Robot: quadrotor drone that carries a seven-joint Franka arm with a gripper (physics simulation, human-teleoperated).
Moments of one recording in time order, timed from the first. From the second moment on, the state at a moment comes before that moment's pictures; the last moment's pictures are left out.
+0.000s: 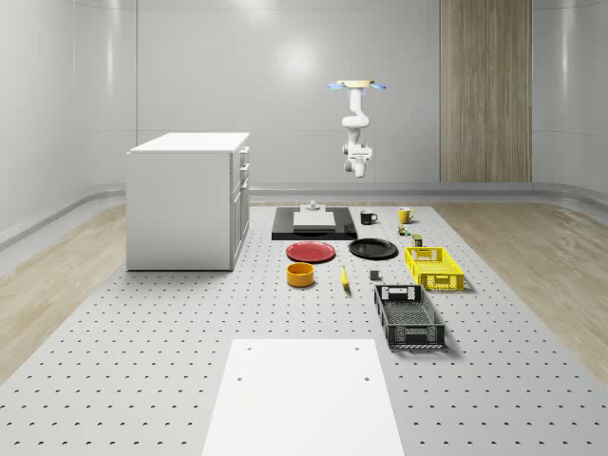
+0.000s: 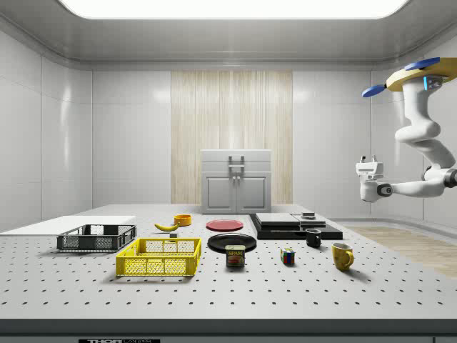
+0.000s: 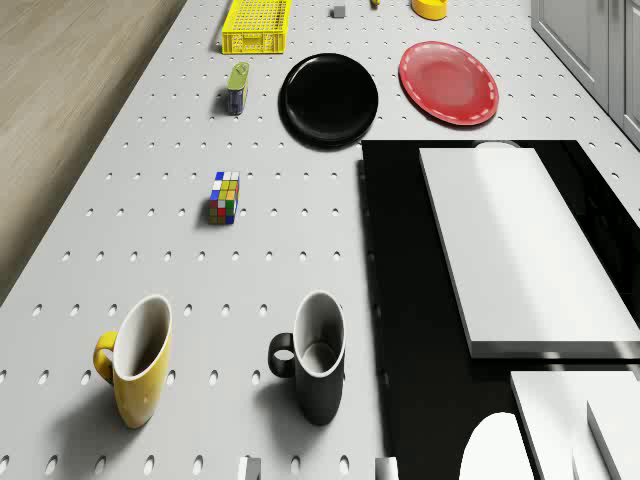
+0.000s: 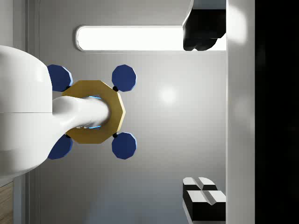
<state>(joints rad) 0.00 -0.79 0.00 -2.34 0.00 1.55 0.79</state>
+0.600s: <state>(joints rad) 0.00 -0.72 0.00 -2.10 0.00 1.39 0.78</state>
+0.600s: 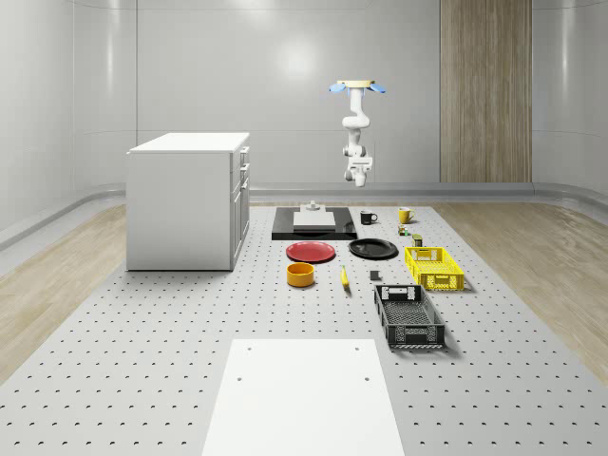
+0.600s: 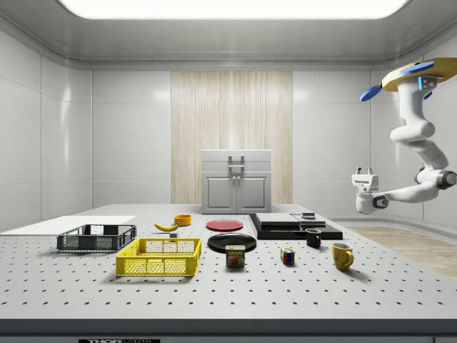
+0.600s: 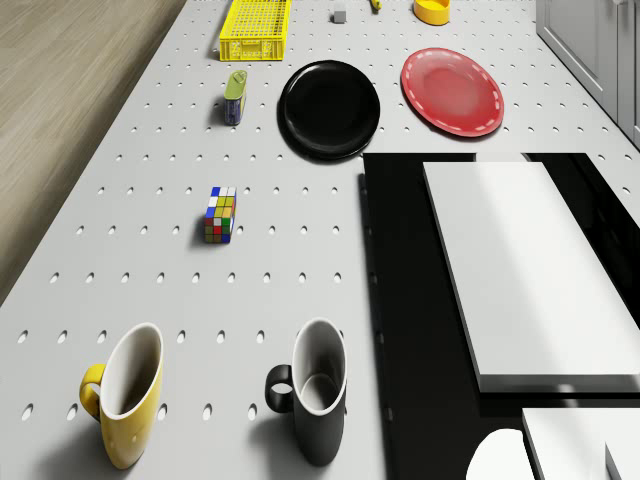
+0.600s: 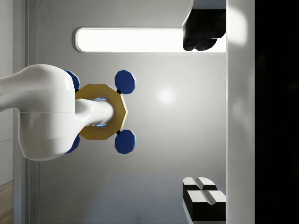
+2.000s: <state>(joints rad) -0.01 -0.71 0.01 -2.05 0.00 1.37 0.78</state>
